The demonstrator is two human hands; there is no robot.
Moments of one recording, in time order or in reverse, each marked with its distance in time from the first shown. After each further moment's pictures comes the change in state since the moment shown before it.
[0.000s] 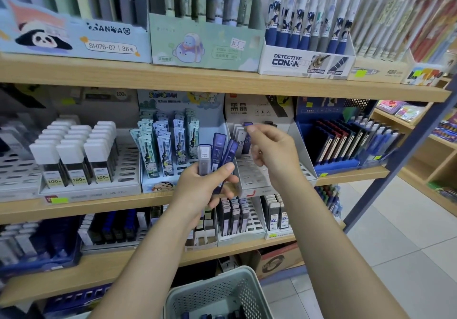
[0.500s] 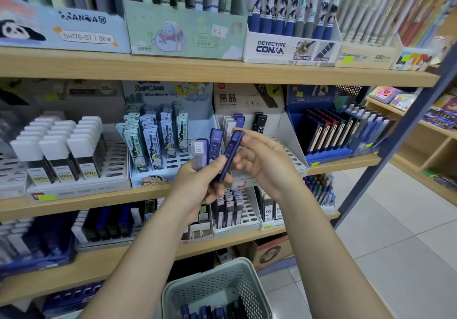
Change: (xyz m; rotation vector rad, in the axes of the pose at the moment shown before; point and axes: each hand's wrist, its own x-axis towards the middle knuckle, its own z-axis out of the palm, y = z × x) left_hand -0.001 -0.007 0.011 -0.019 -0.052 -0.023; right_hand -0.026 0.016 -0.018 0.364 -0.277 0.126
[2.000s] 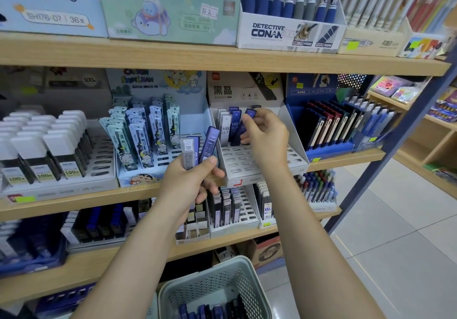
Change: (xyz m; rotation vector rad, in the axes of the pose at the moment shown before) left_hand 0.013 -0.013 -0.006 0.069 0.097 0.058; right_hand 0.055 0.014 -0.013 -0.596 0.489 -0.358
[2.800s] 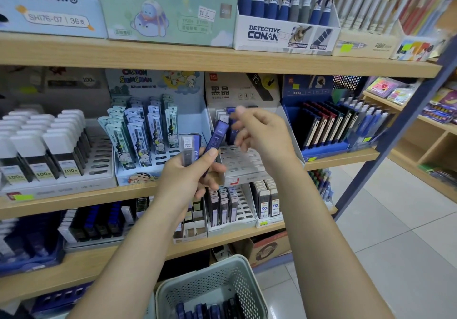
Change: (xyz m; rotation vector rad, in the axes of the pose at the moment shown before) left_hand -0.006 0.007 0.005 -0.063 0.001 0.002; right_hand -0.013 -0.040 -0.022 0.211 -0.339 0.154
